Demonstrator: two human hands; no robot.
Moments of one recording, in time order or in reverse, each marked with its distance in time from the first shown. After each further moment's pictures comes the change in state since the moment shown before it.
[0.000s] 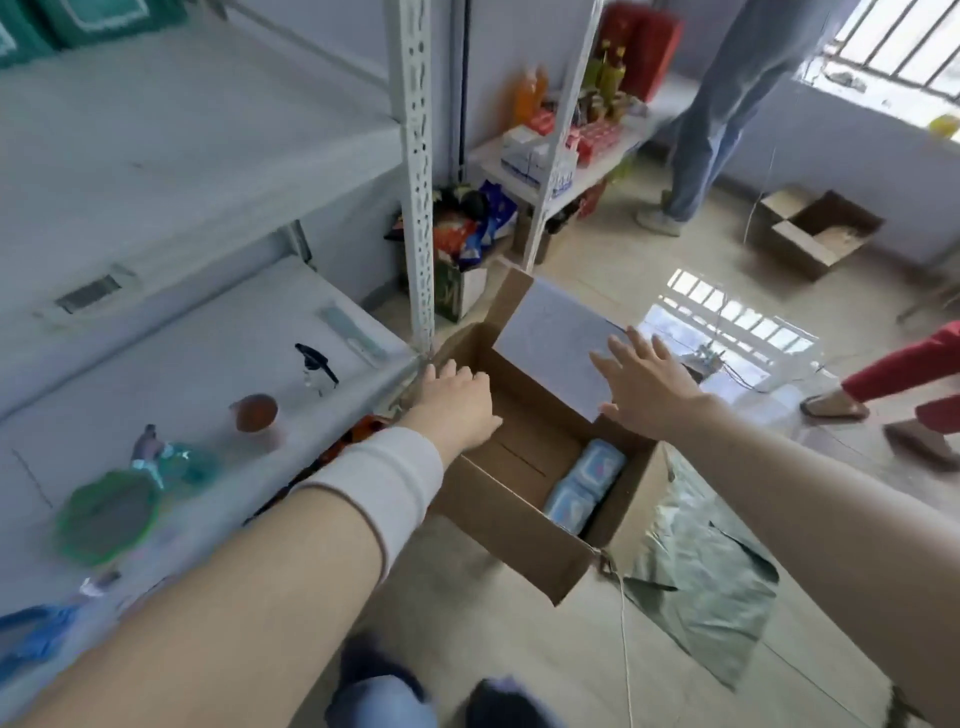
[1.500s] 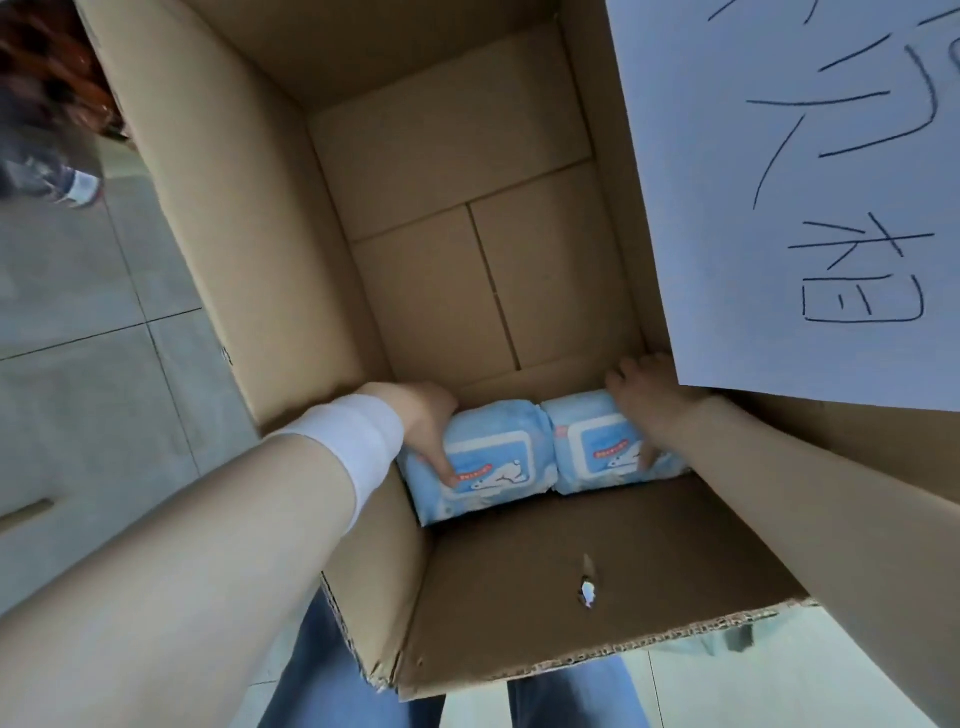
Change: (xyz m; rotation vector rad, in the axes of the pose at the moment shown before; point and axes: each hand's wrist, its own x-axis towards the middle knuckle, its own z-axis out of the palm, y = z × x) left_hand 0.338 0.130 0.441 -0.683 -1.000 -0.238; right_hand 0.375 0.037 0.471 -0.526 -0.624 -0.919
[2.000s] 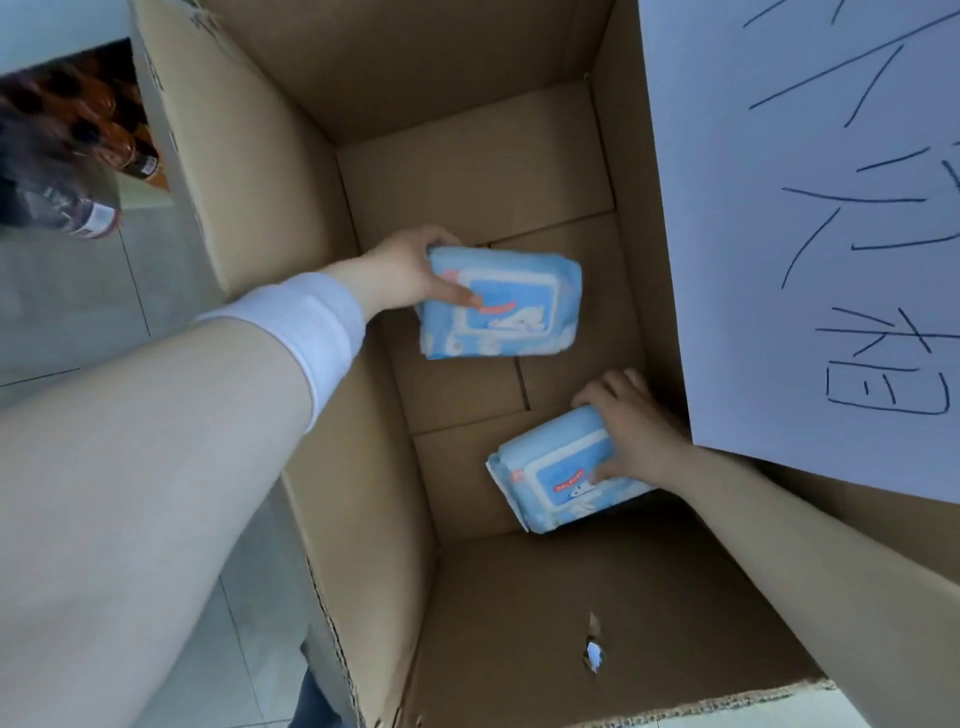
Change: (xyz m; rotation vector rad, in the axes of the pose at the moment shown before) left_hand -0.028 -0.047 -0.135 -0.848 0.717 0.135; right_hand 0.006 -0.006 -0.019 0.751 0.396 -0.051
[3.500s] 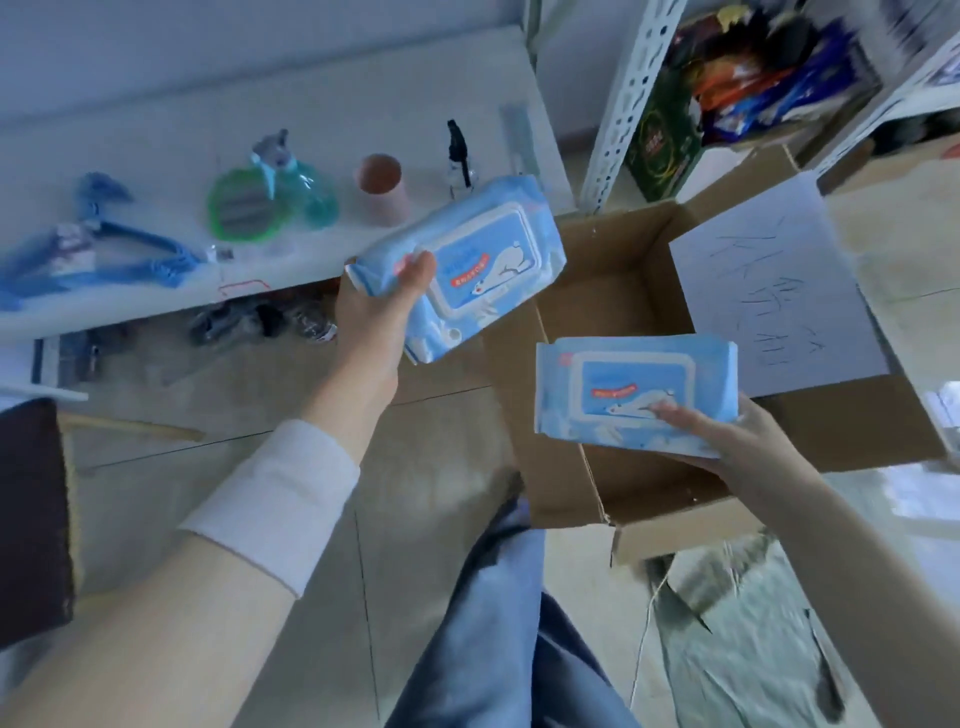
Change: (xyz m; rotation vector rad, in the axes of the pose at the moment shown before) left_hand -0.440 -0.024 -0.211 -0.915 0.602 0.413; right_hand -0.309 -0.318 -0.069 1.272 0.450 0.034
